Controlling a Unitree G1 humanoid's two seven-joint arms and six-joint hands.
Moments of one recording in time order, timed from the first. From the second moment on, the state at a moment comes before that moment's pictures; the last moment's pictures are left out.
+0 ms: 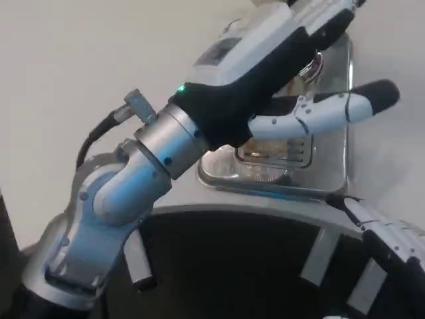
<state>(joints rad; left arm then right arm) -0.66 0.37 -0.26 -0.19 0.33 -0.17 -0.34 0.75 -0.17 -0.16 -0.98 -0.64 -0.25 0.30</state>
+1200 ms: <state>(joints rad) -0.66 0.39 -0.25 -0.16 0.40 -0.25 -0.33 0.47 0.05 0.02 -0.89 -0.65 0.13 0.18</state>
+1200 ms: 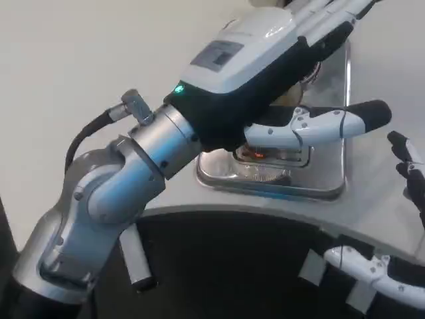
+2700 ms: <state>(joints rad) -0.53 0.27 -0.01 -0.20 0.27 -0.12 -0.14 0.10 0.06 0.18 -0.60 -0.63 0.33 -0.11</state>
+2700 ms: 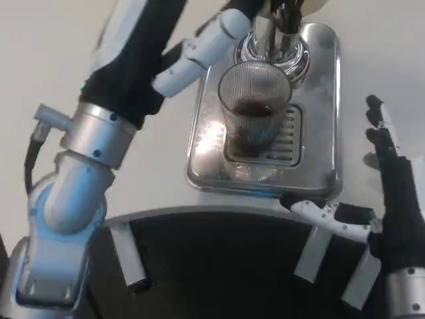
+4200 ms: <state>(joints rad) -0.17 0.34 0.01 -0.18 0.45 -0.11 -0.01 -0.21 0.06 0.21 -0.24 -0.49 0.27 -0.24</state>
